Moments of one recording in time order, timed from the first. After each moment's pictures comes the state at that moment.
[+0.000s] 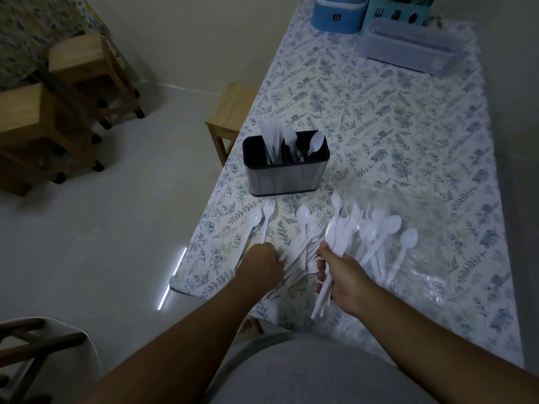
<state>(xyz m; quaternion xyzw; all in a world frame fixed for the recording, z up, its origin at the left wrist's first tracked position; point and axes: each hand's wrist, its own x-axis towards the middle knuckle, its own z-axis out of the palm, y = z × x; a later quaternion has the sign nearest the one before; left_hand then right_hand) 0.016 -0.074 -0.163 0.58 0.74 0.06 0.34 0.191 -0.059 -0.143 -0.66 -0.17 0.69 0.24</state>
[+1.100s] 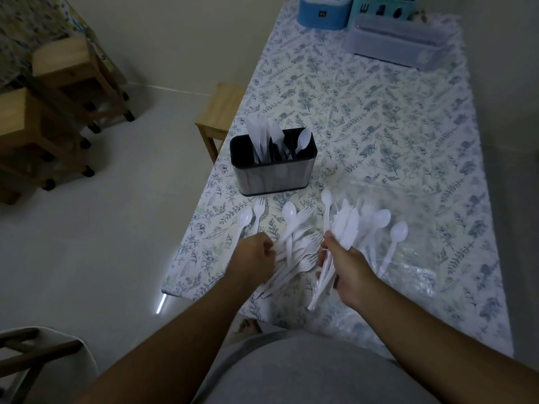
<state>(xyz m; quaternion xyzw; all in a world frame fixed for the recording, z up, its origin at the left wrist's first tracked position) 0.014 -0.072 -0.160 0.57 0.74 0.15 0.33 0.210 -0.054 -0.140 -0.67 -0.16 0.66 0.29</state>
